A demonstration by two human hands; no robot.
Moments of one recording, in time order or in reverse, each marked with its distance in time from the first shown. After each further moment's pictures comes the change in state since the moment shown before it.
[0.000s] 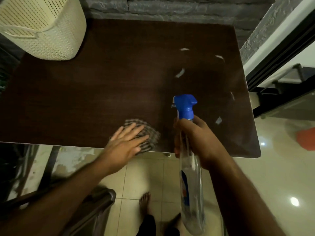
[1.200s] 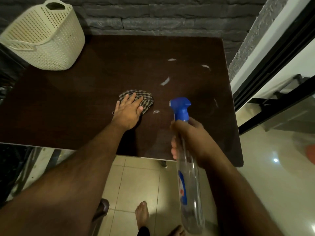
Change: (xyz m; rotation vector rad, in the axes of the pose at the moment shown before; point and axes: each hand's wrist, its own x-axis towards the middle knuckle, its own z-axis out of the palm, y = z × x) left_hand 0.155 0.034 -0.022 0.024 0.074 -0.480; right_hand 0.003 0.008 -0.077 0.023 -0.087 0.010
